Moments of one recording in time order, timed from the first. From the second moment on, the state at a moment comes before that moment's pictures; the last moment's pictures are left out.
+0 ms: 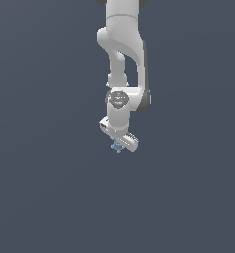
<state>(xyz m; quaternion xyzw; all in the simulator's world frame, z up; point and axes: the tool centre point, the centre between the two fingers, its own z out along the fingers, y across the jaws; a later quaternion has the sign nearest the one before) -0.035 0.004 0.047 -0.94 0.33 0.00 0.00</state>
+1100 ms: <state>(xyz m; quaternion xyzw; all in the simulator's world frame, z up) 0.066 -0.089 0.110 -0.94 0.33 0.00 0.00</state>
